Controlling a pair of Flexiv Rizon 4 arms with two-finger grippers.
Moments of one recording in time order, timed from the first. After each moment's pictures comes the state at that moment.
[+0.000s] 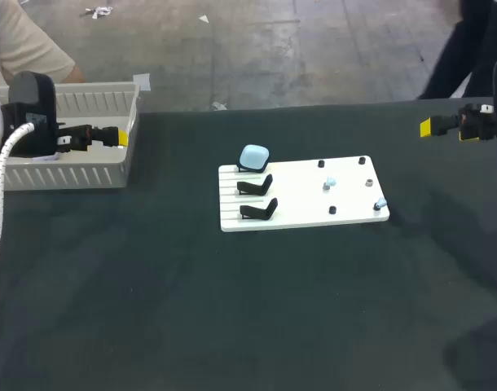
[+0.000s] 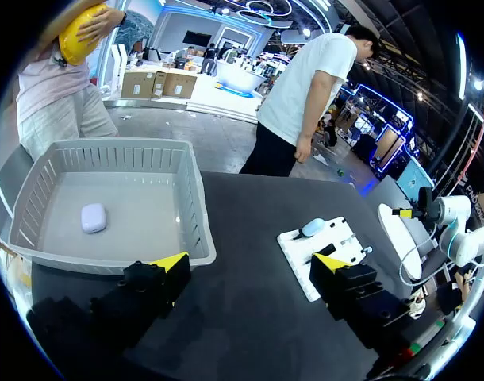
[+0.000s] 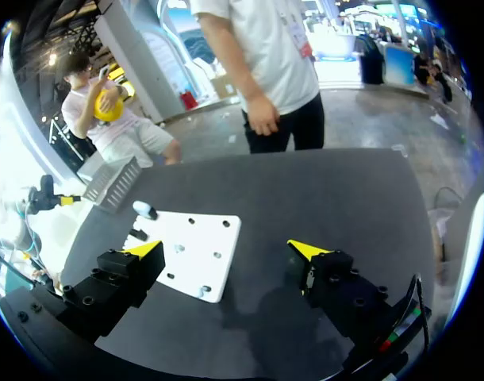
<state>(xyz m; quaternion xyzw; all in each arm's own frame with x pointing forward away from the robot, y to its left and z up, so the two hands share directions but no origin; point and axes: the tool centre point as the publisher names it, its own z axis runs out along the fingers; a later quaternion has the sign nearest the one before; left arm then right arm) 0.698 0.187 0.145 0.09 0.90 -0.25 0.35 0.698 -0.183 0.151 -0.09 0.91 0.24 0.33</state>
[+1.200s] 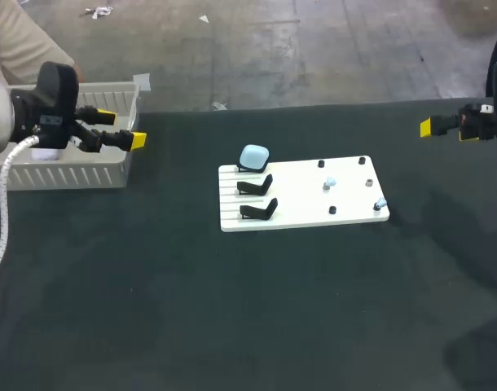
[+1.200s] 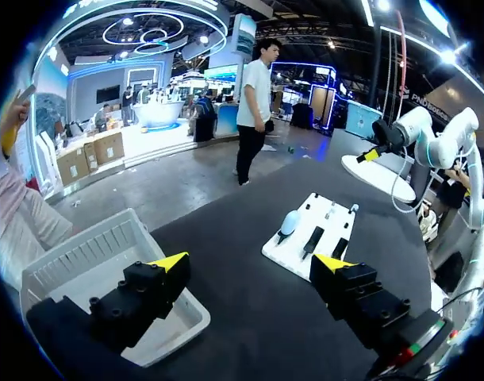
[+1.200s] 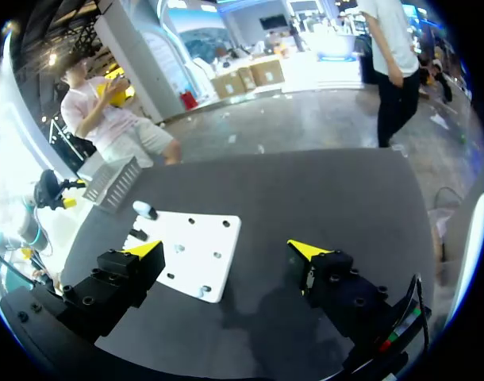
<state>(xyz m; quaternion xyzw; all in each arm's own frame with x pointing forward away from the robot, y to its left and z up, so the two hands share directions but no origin) 0.723 0.154 0.150 0.35 0.80 -0.24 0.42 0.698 -0.183 0.151 -0.09 0.91 0.24 0.33</state>
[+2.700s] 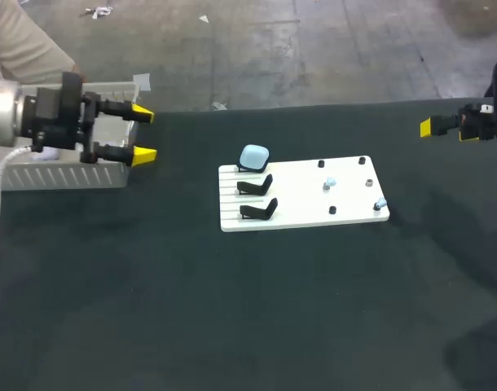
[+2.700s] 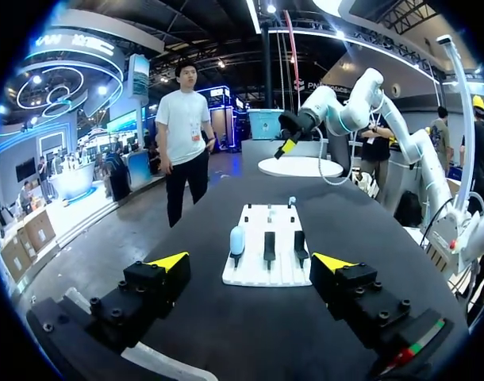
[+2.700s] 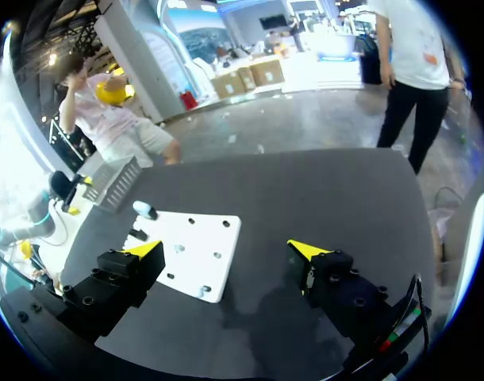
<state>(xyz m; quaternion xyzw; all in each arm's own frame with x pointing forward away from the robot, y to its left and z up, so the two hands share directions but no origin) 0.722 0.115 0.134 0.55 0.62 -0.35 0.44 0.698 -0.183 0.151 -0.09 0.91 0.24 0.33</state>
